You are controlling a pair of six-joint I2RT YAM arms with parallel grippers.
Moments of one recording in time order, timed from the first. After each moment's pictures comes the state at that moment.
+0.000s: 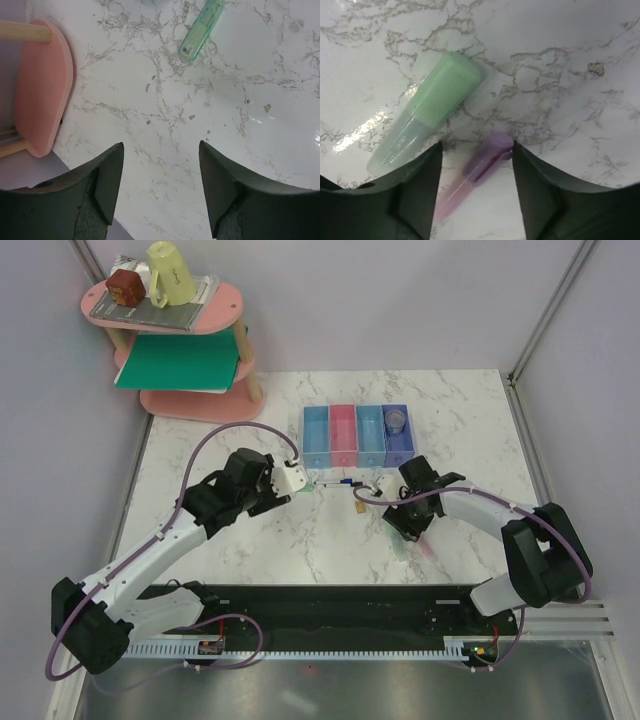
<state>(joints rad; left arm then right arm) -0.63 1.06 0.88 -0.59 -0.17 0.70 0.44 1.47 0.77 -0.59 -0.14 -0.50</state>
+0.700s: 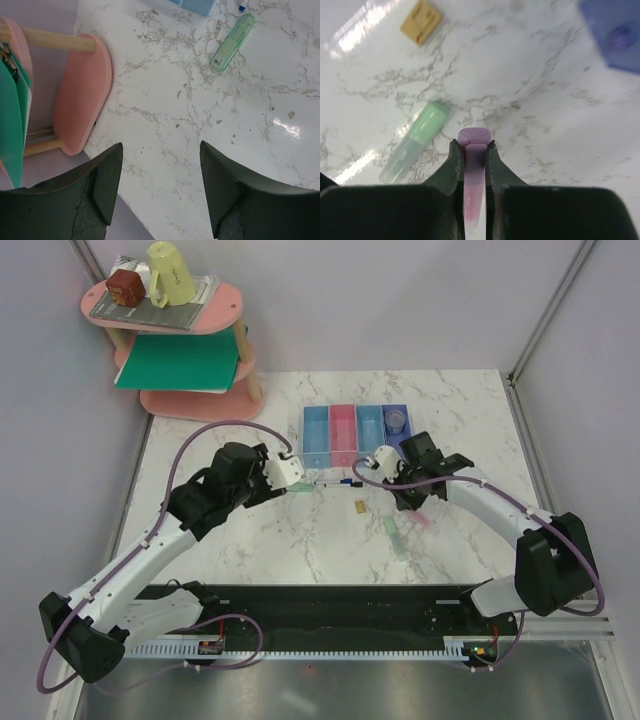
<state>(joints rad) -0.63 1.01 0.97 -0.61 -0.20 0.75 0.45 1.44 0.92 -0.64 -0.14 -0.47</state>
